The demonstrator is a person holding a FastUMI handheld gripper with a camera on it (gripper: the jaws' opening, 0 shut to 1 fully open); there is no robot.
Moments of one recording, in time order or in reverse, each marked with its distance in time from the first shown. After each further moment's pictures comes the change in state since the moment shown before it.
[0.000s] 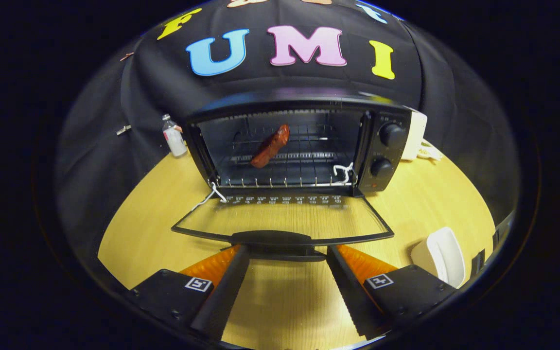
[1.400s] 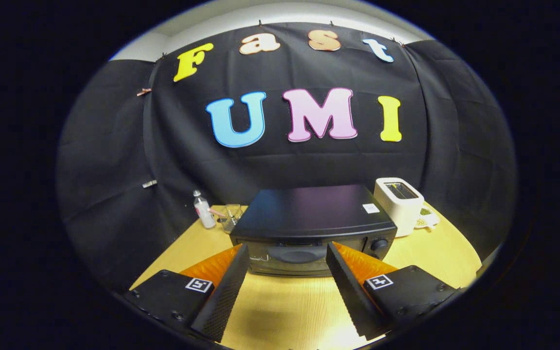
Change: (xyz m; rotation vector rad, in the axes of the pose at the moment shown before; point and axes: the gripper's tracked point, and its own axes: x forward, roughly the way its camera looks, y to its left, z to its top) arm -0.094 0.030 0.177 0.009 -0.363 0.090
